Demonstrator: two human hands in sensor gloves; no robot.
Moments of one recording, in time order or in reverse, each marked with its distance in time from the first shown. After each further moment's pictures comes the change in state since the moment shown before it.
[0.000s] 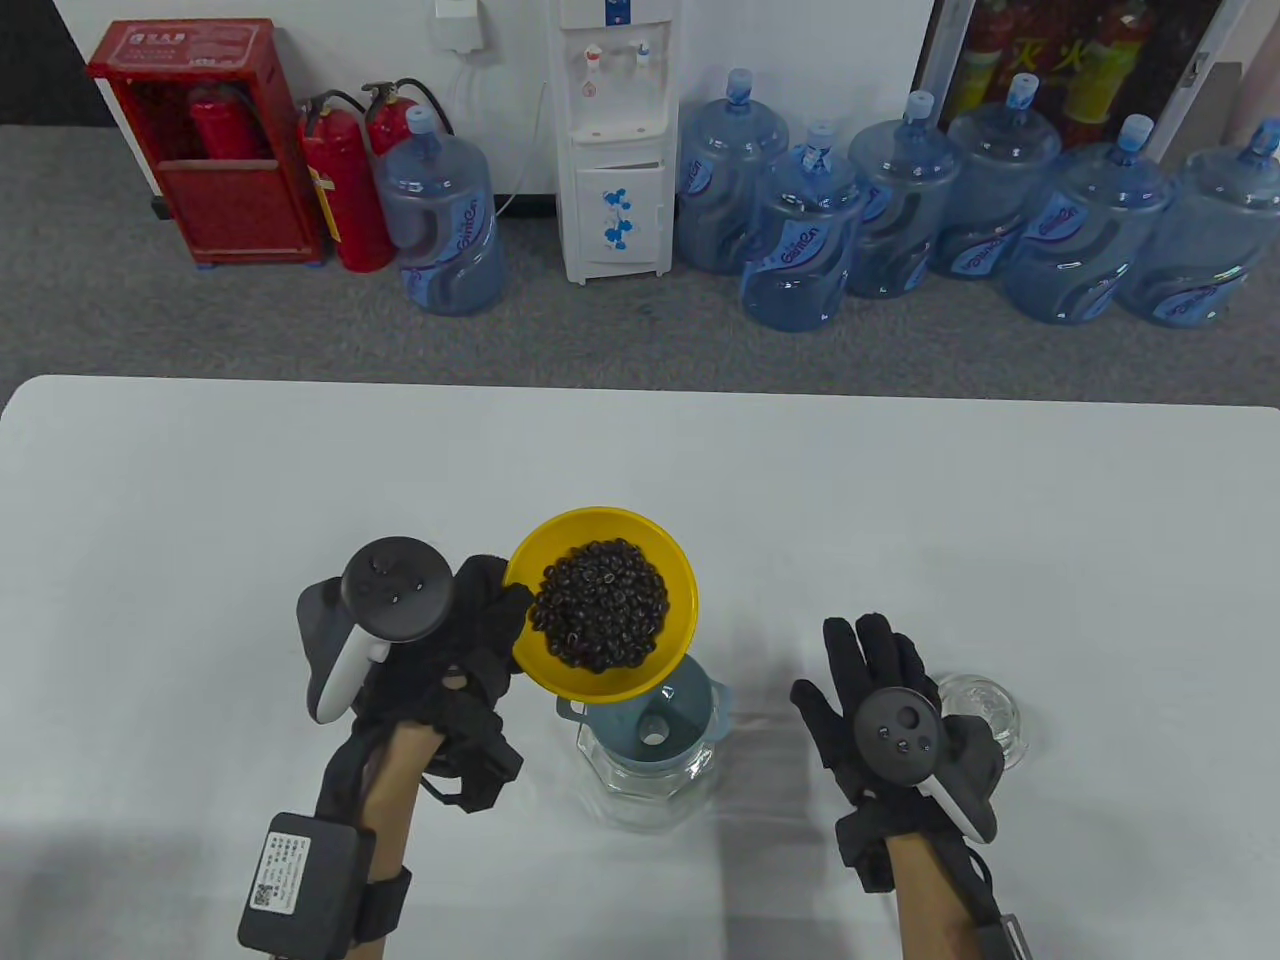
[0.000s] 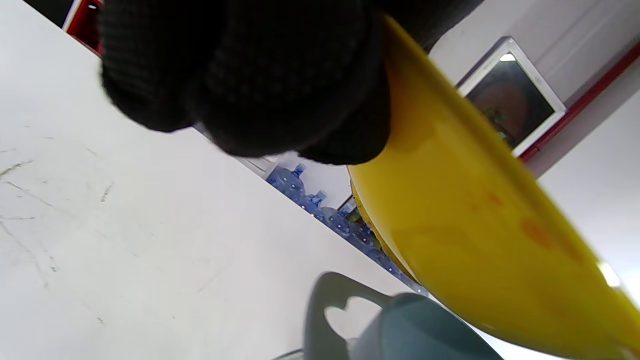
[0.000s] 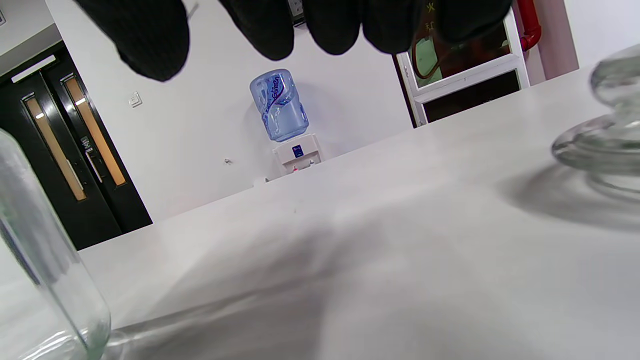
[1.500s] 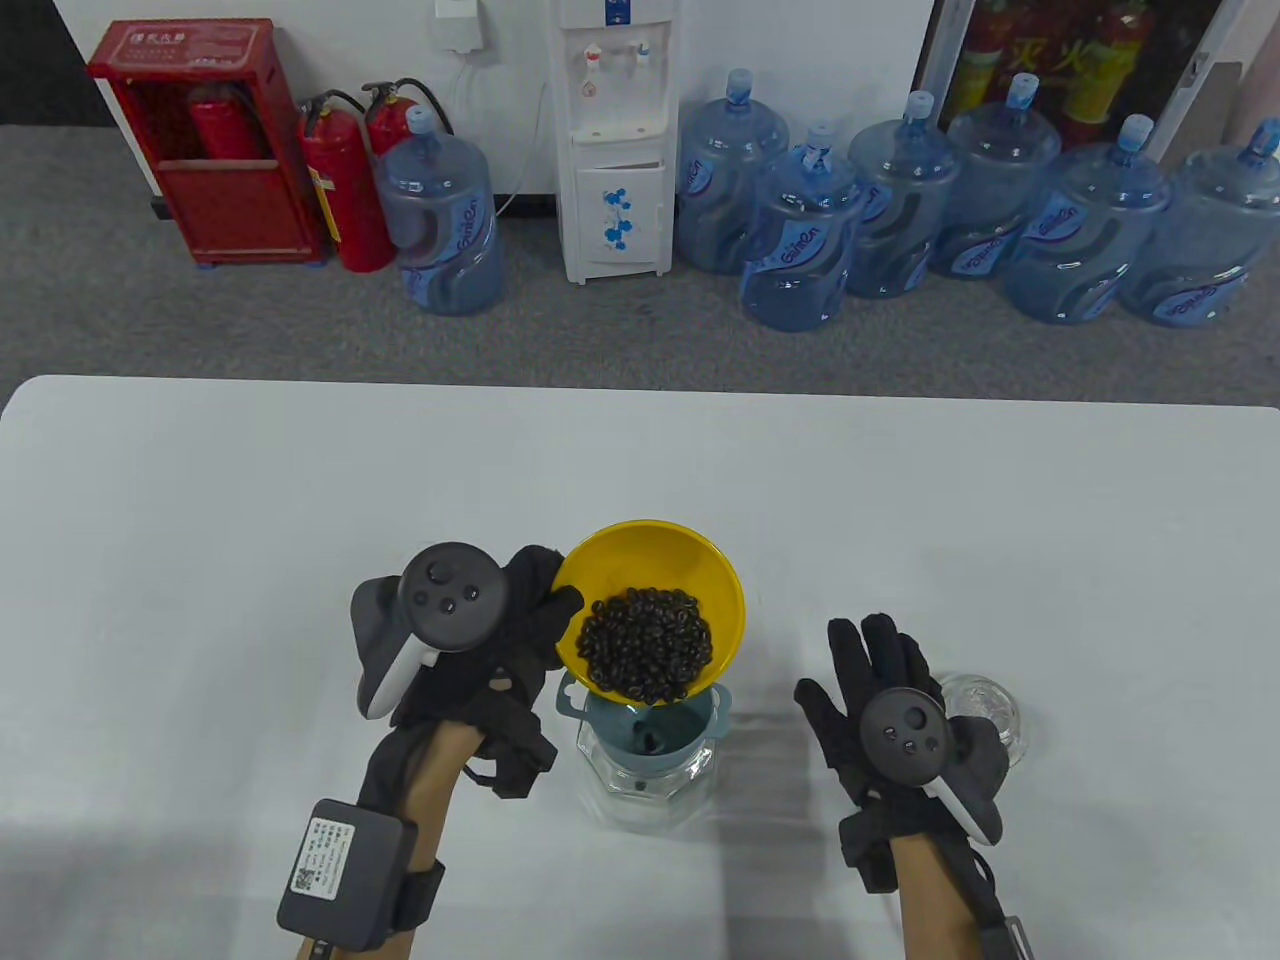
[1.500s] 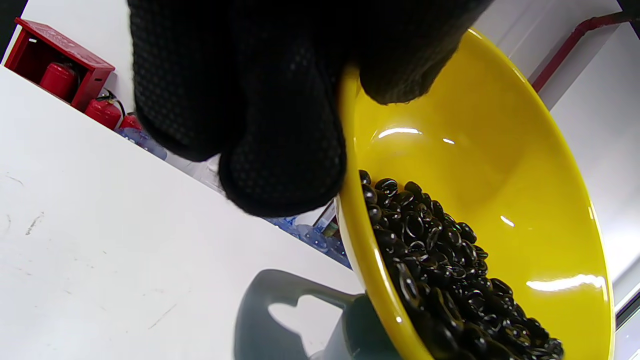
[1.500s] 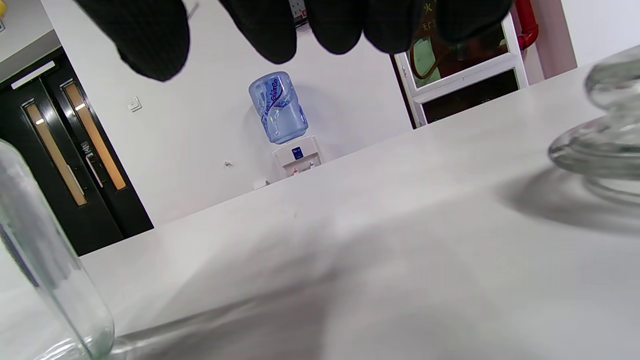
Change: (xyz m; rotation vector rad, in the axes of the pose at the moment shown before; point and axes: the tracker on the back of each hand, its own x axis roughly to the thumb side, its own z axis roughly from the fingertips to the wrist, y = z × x) left_hand 0.020 -0.015 -0.006 0.071 -0.110 -0.069; right_hand -0.003 -0.002 0.001 -0.004 0.003 -0.014
